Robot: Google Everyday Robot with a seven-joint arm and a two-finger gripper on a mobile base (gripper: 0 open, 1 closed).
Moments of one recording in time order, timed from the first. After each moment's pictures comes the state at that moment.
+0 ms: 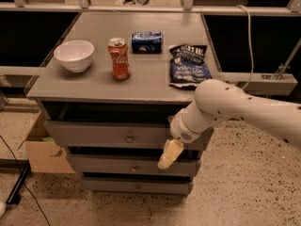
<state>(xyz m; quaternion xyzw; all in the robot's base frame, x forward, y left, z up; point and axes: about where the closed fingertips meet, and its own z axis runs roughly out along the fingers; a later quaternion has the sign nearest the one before) 0.517 -0.051 0.656 -0.60 0.76 0.17 0.20</state>
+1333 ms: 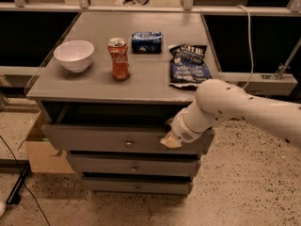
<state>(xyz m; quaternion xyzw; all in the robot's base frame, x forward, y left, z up) 0.517 -0.051 0.656 -0.60 0.76 0.17 0.20</state>
